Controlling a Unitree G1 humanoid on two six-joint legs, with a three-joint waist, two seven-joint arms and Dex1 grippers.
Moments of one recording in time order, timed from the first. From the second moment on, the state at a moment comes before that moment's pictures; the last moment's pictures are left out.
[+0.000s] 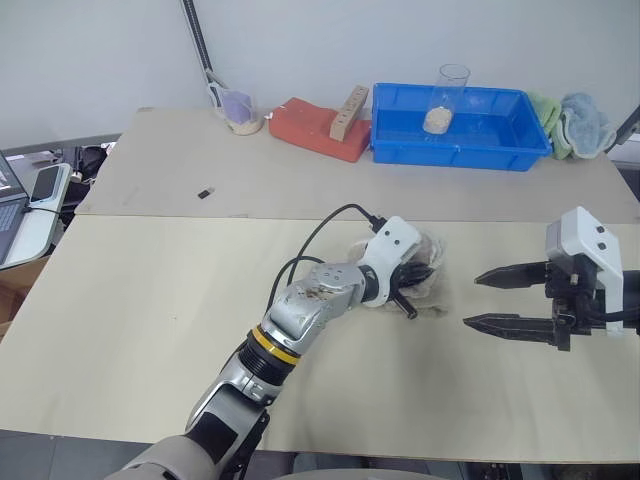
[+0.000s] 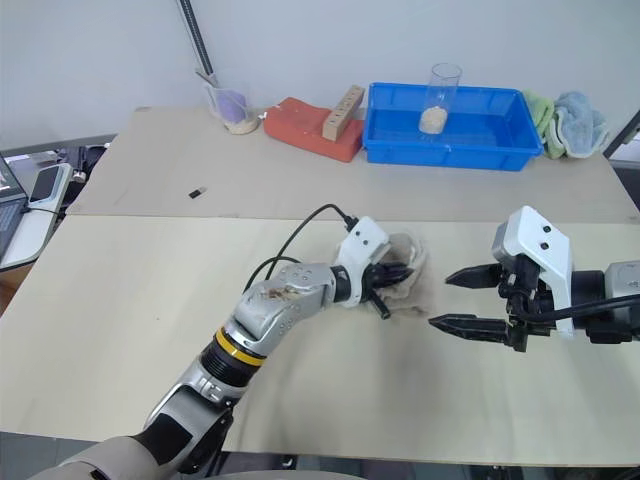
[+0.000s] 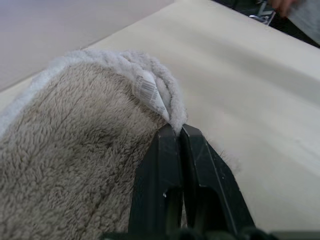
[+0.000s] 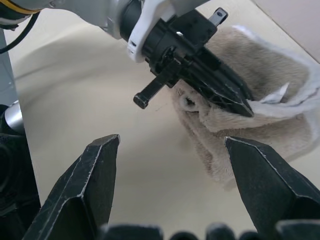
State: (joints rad) left arm -0.64 -0.03 -0.44 0.03 -0.31 0.72 -0.46; right arm -0.06 -1.21 -0.48 -0.63 0.79 1.02 1.09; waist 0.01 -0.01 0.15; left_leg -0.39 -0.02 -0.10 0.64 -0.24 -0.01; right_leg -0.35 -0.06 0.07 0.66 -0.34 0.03
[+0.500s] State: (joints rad) left arm -0.64 0.23 -0.29 -0.21 -0.46 0.72 -0.77; right arm -0.13 -1.11 -0.45 -0.58 0.79 1.02 0.90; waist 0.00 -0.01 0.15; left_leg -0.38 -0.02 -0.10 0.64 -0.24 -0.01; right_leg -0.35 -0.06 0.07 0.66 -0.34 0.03
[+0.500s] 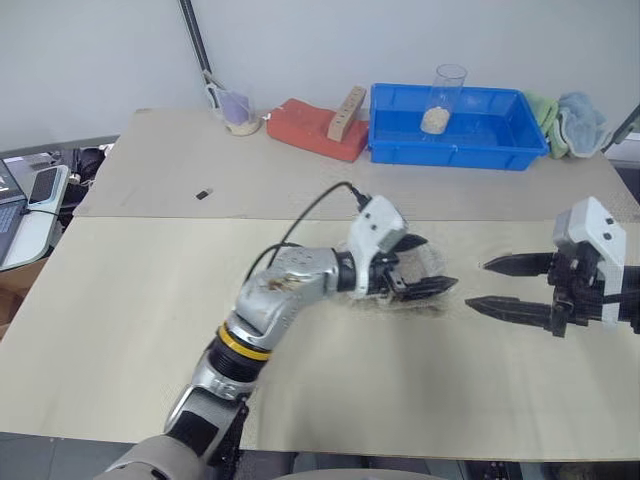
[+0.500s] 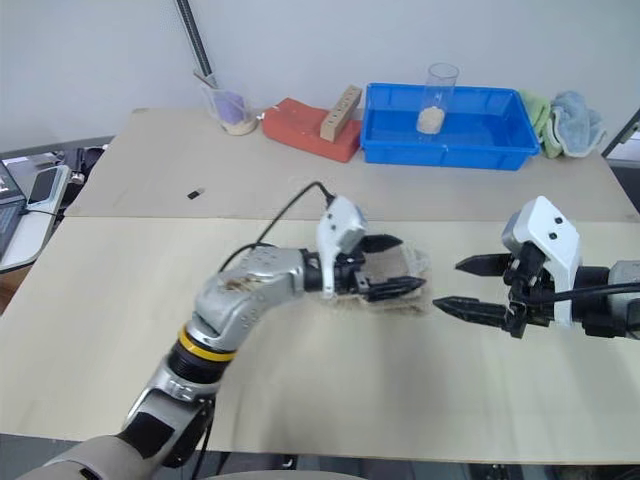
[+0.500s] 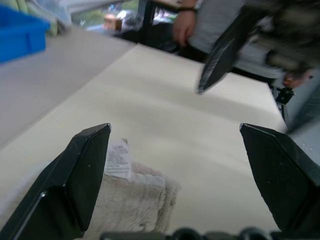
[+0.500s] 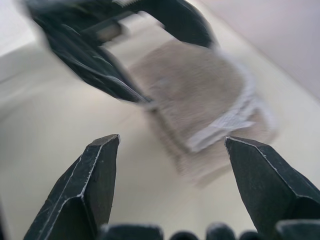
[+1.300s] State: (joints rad) left arm -0.40 0.80 -0.07 -0.23 -0.47 0.38 -1.24; right arm -0.32 -0.70 -0.02 -0.16 0.45 0.91 0.57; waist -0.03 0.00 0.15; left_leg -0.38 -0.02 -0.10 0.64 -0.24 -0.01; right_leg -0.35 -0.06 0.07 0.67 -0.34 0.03
